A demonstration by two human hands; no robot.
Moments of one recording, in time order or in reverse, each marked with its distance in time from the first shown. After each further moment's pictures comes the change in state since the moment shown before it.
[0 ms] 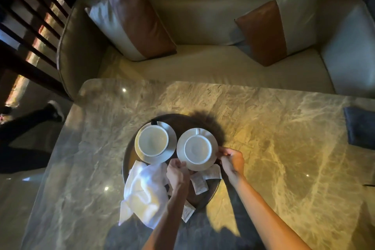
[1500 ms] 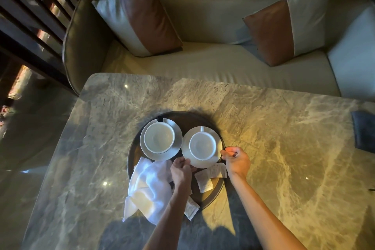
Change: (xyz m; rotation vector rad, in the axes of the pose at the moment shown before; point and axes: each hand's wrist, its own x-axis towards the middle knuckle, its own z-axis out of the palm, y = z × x) left_hand 0.010 -0.013 -0.003 -0.275 -0.145 -0.092; right_hand -0.016 -0.013 0.011 -0.052 0.187 0.064
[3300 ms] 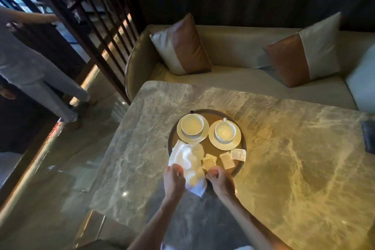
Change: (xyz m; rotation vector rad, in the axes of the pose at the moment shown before) left_hand -0.101 -0.011 -0.172 0.691 0.161 0.543; right_hand -0.169 0.060 0.008 -0.364 -0.415 -0.379
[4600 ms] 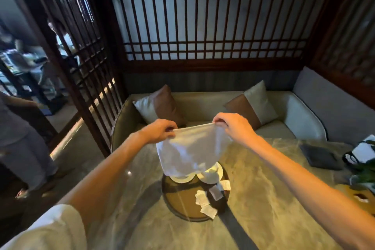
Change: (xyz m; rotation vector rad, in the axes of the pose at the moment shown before) left_hand 0.051 0.212 -0.261 0.498 -0.340 1.078; right_hand -0.078 -0.221 -0.233 -0.531 0.464 -0.702
